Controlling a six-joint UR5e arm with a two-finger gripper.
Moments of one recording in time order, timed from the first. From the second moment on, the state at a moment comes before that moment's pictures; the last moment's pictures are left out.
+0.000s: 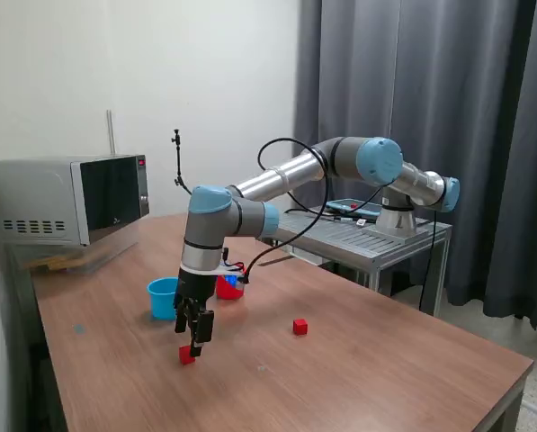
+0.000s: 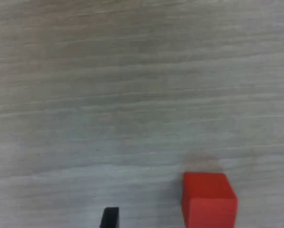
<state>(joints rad) -0.04 -0.32 0.58 -2.04 -1.61 -3.02</state>
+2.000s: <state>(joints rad) -0.03 -0.32 0.60 -2.05 -1.60 -3.02</state>
